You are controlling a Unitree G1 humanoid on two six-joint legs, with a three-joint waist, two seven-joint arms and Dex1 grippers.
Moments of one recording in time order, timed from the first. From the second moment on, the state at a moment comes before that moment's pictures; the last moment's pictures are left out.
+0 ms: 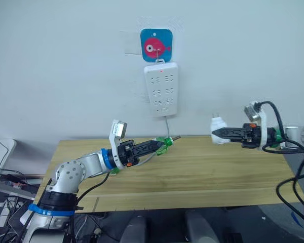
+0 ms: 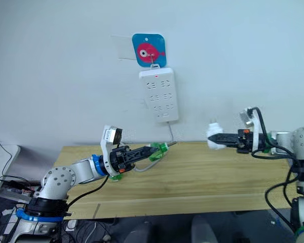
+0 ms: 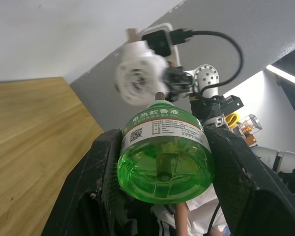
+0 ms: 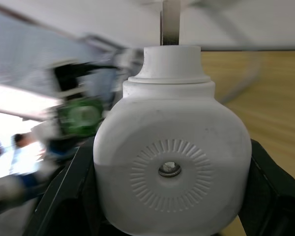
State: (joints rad) left arm -0.30 0.55 0.02 -0.08 -1.31 0.96 -0.76; right arm -0.61 -0.88 -0.06 0.30 0.82 1.31 0.87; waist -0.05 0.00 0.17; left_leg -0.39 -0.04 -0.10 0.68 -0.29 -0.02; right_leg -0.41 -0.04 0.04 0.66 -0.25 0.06
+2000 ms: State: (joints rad) left arm -0.33 0.28 -0.02 -0.15 -0.77 0.64 -0.77; right arm -0.61 -0.13 -0.85 -0.17 0.65 1.58 0.63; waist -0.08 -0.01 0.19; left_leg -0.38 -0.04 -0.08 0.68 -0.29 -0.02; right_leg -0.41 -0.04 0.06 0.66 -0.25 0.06
